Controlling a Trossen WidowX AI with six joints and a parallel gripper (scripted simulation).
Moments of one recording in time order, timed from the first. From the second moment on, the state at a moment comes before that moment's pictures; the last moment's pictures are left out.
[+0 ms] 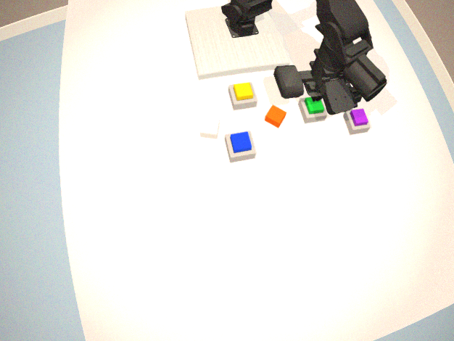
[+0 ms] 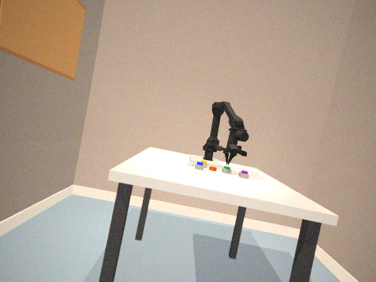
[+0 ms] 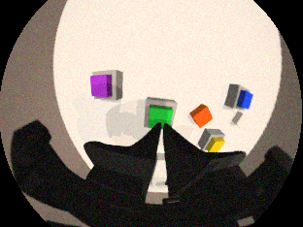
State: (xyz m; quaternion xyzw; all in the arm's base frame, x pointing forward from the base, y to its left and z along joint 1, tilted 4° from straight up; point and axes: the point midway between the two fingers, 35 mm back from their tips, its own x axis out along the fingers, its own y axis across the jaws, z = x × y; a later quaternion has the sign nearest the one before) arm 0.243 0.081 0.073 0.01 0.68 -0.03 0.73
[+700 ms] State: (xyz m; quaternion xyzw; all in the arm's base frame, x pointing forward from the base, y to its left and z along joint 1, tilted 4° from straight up) arm 0.239 0.060 0.148 0.01 0.67 -0.03 0.74
